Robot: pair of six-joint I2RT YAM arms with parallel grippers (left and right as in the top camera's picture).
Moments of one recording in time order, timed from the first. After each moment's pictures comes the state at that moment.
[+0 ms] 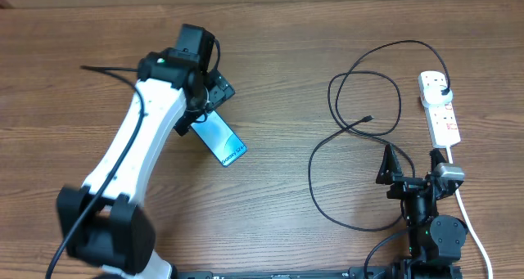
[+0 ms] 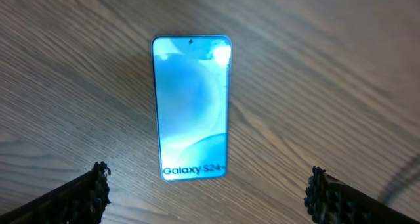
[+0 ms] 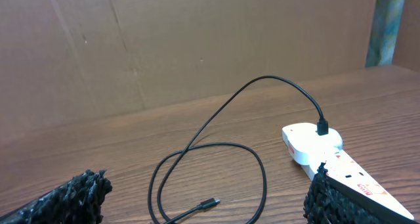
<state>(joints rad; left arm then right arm) -0.27 1.78 1.55 -1.12 -0.04 -0.97 -0.08 0.01 0.02 -0.03 -0.04 0.18</state>
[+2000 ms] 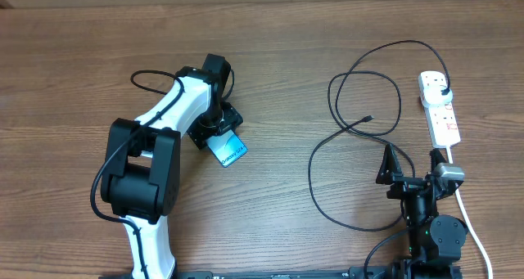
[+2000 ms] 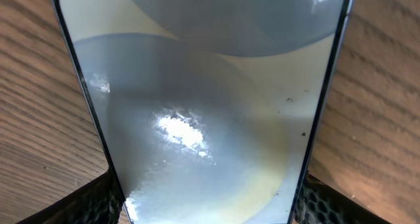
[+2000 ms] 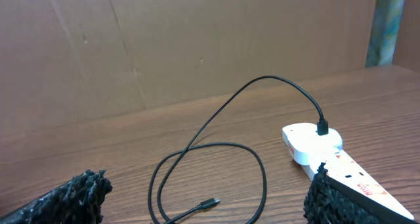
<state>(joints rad) -0.28 2.09 1.44 -0.95 0.05 -0.89 -0.08 0.01 0.02 -0.03 -0.04 0.18</state>
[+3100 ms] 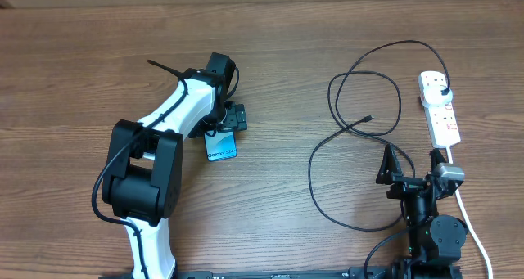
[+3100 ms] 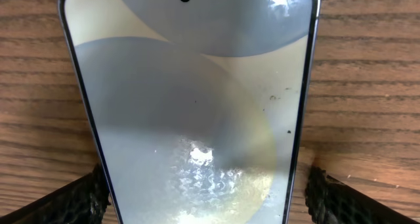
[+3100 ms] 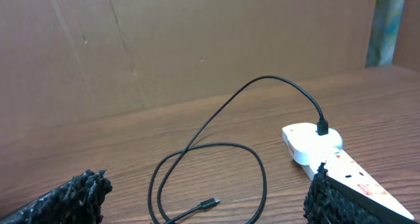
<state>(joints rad) -0.29 2.08 1.43 -0.86 -0.02 -0.45 -0.08 0.01 0.02 -0.03 -0.04 0.18</state>
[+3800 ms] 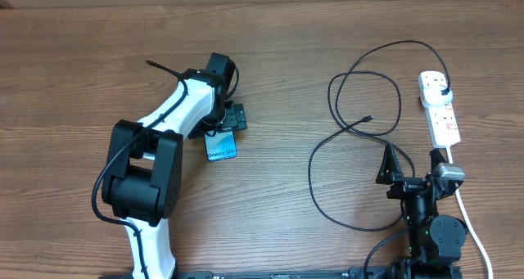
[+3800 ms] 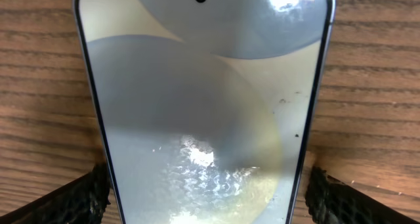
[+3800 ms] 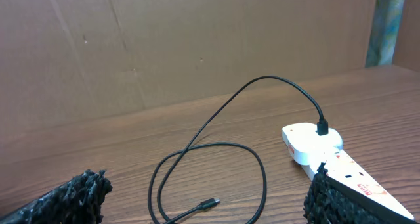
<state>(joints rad) -0.29 2.08 1.42 -0.86 -0.03 -0.49 -0.08 0.01 0.02 -0.03 -0.04 0.18</state>
